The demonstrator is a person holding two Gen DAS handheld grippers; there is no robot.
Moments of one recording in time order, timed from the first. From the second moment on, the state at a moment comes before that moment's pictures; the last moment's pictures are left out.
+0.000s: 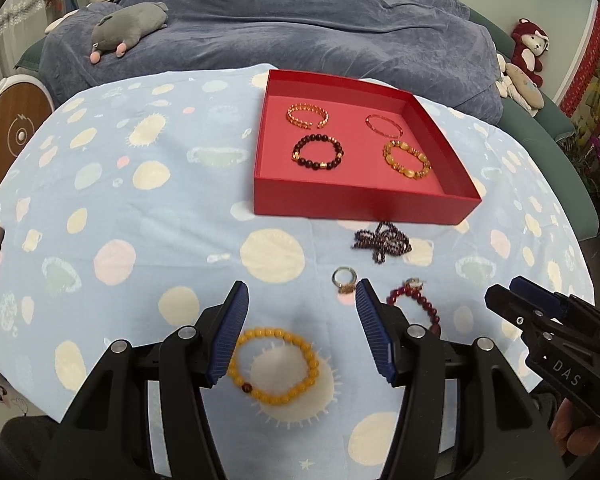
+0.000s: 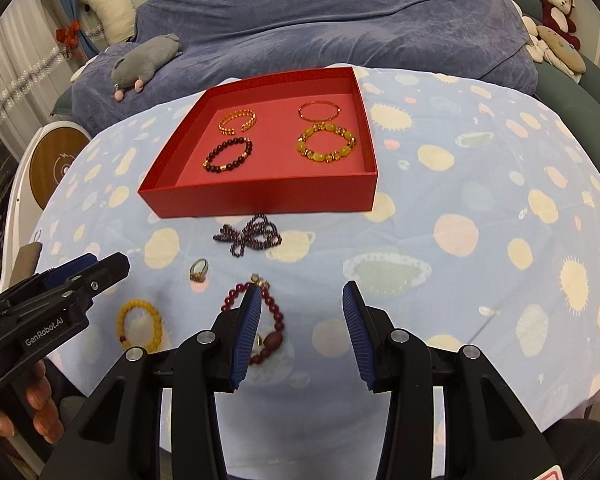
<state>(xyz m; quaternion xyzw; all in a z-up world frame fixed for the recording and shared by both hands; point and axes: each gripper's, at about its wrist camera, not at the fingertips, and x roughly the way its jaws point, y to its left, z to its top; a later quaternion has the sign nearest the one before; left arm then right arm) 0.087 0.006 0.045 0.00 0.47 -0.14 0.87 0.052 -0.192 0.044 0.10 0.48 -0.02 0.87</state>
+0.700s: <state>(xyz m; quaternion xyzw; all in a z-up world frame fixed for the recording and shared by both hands) 0.046 0.034 0.001 -0.02 0.51 -0.11 0.86 0.043 -0.176 0.011 0.10 0.51 -0.01 0.86</state>
